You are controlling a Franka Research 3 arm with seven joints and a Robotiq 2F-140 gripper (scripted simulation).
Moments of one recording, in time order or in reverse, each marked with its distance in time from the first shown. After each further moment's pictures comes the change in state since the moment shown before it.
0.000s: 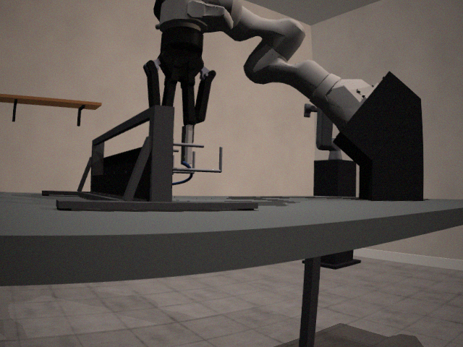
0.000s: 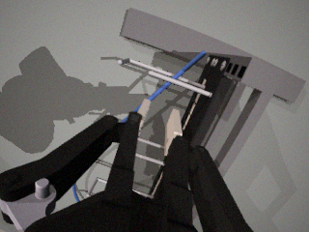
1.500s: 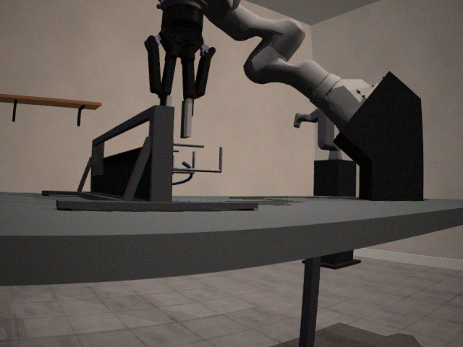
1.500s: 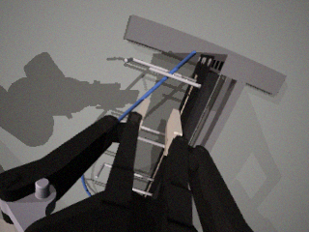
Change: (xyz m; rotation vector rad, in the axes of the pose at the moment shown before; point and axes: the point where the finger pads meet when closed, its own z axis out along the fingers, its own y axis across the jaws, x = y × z) arm 0.002 0.003 -0.045 -0.005 0.007 0.008
